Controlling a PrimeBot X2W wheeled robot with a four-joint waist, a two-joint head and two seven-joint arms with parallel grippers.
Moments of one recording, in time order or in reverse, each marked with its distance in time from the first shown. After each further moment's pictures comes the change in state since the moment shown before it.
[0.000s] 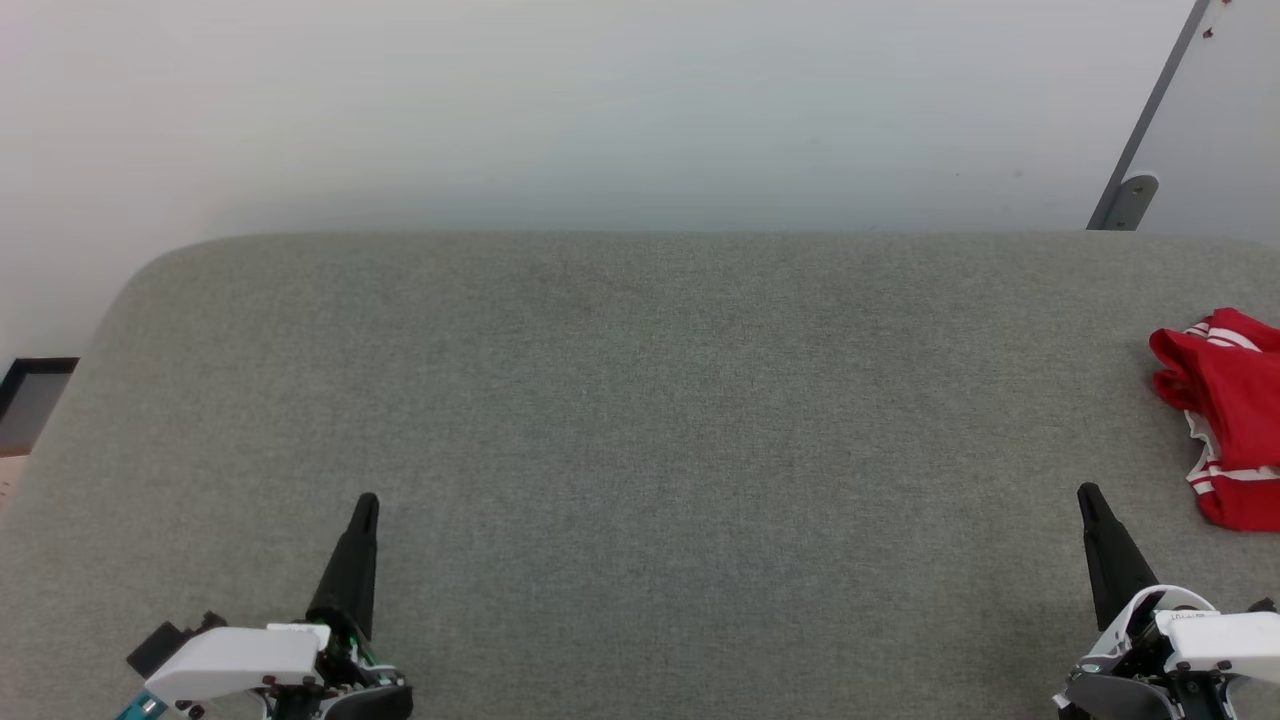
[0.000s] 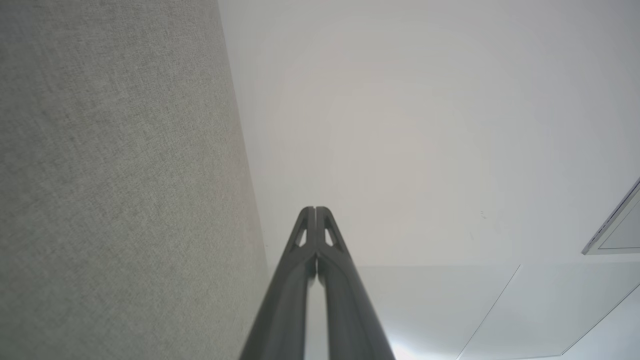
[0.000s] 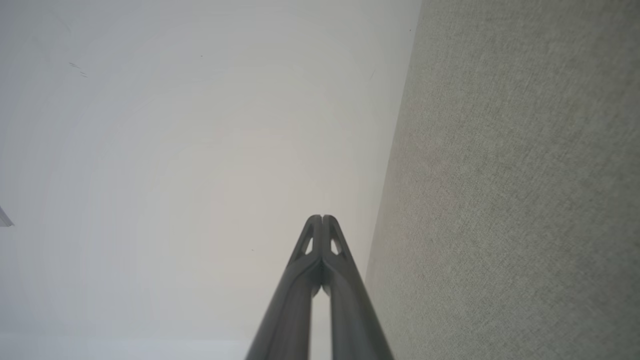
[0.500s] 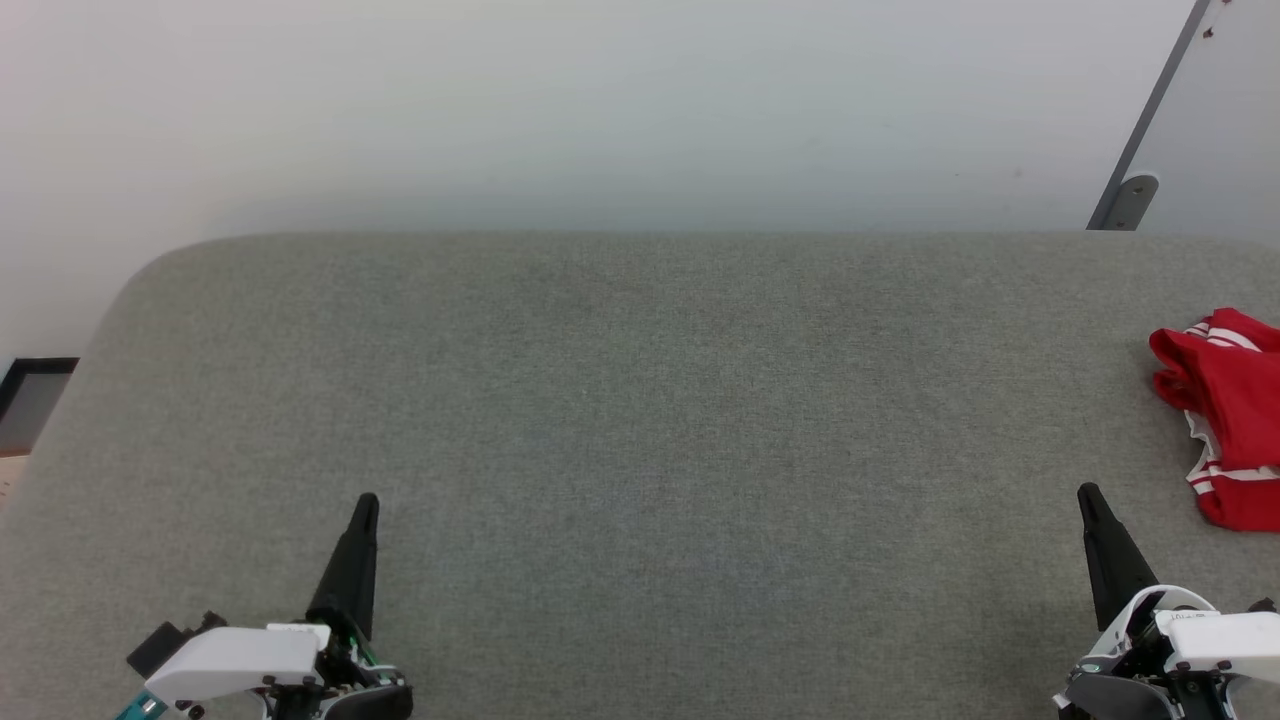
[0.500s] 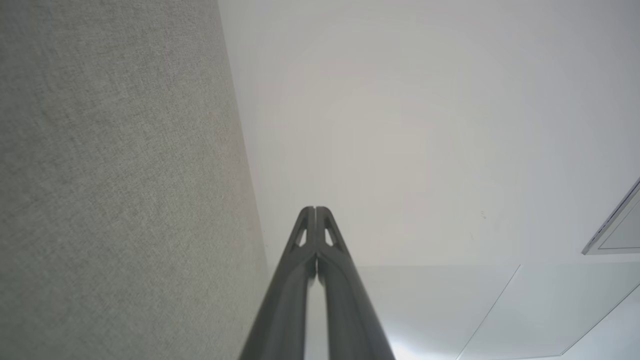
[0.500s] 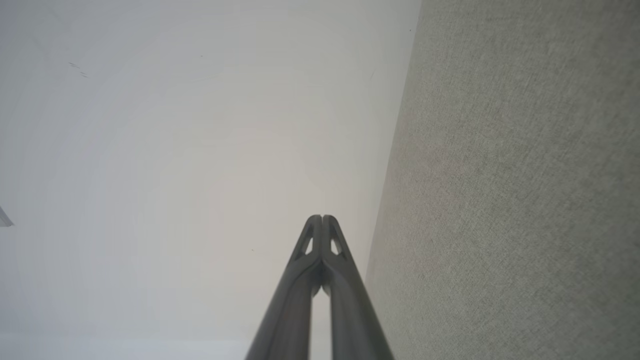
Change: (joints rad) left arm 0.000 0.000 0.000 0.000 0.000 0.000 0.000; right arm 0.000 0.000 0.000 0.000 0.000 0.000 0.000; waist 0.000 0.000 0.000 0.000
